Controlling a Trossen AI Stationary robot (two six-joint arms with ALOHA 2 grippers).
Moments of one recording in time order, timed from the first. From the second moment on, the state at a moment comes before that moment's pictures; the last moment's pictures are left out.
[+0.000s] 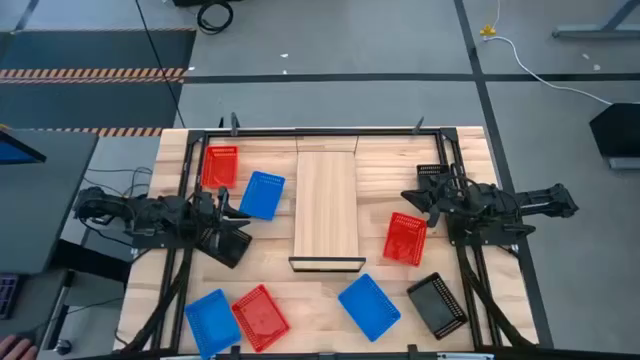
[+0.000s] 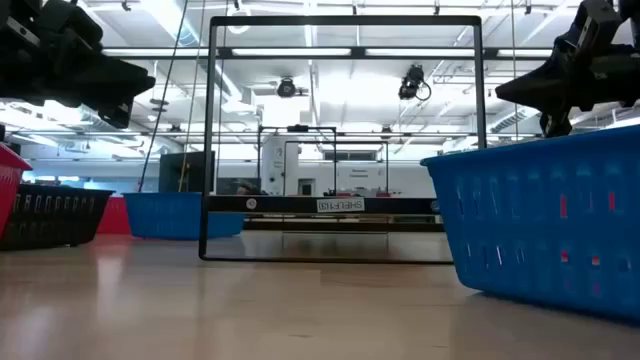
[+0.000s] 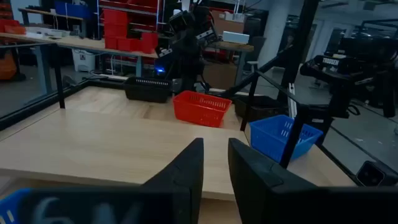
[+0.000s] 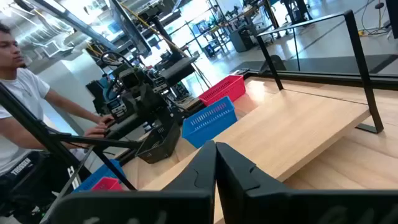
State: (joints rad) left arm -0.20 0.07 0.01 0.06 -0.21 -0.15; right arm 0.11 0.03 0.07 -0.04 0.39 0.55
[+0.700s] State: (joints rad) left arm -0.20 0.07 0.01 0.06 -0.21 -0.15; right arm 0.11 0.03 0.07 -0.04 0.39 0.55
